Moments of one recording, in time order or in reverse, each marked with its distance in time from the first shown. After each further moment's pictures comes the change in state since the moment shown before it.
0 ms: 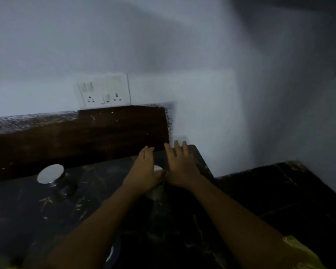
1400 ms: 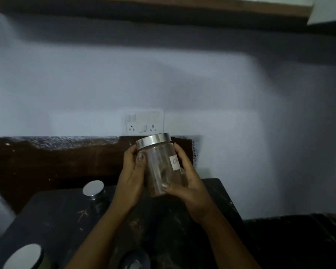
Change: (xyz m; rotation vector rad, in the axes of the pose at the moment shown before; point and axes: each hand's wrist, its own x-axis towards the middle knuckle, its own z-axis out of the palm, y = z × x) left_hand -0.090 0.022 -0.128 -0.744 0.514 0.066; right_hand -0.065 -0.116 -0.085 1.382 0.055 -0.345
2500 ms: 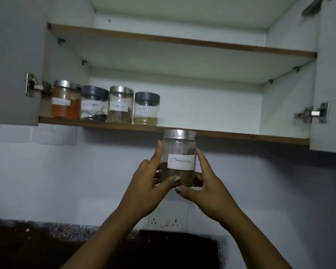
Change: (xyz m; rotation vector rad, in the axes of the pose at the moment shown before) left_hand 0.104 0.150 -0.096 0.369 0.047 0.541; right_hand 0.119 -0.176 0.049 -0.574 0.089 -0.377
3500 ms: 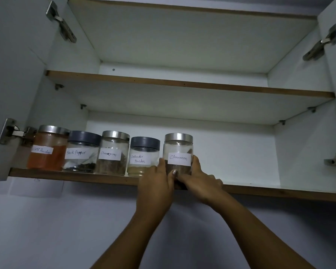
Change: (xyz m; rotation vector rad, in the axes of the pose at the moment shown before) left_hand 0.171 -0.042 0.024 0.583 0.377 0.075; right_hand 0.196 0.000 -0.025 -0.515 0.099 0.159
